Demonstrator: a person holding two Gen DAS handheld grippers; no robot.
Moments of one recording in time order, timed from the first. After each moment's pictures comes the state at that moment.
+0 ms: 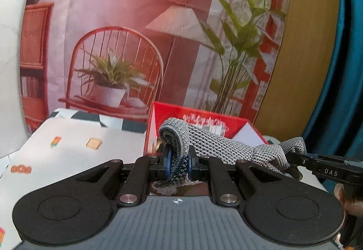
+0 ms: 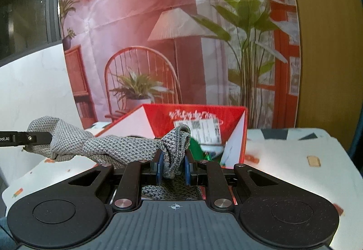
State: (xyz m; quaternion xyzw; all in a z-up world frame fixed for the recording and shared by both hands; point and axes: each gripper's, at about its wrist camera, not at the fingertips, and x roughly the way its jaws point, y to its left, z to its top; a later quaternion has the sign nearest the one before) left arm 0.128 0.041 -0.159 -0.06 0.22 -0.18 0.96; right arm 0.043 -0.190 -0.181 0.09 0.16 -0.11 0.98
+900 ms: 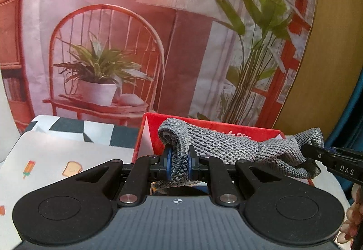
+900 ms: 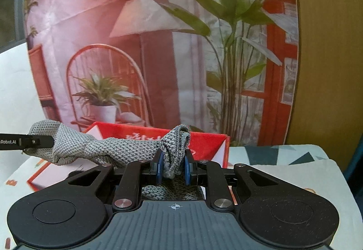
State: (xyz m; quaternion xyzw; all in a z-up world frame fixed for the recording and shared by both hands) left arm 0.288 -0.017 -0.173 -0.03 0.29 -0.15 0.95; right arm 0.164 -0.281 -0.171 0.09 0.20 -0.16 0.96
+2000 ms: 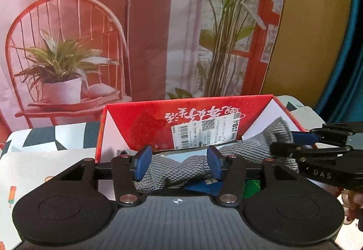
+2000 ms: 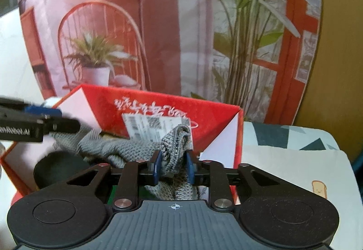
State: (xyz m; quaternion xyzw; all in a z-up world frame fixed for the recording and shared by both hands) left arm 0.325 -0.059 -0.198 0.06 0.33 -0.22 0.92; right arm 0.217 -0.283 -0.205 0.06 0.30 -0.15 0.94
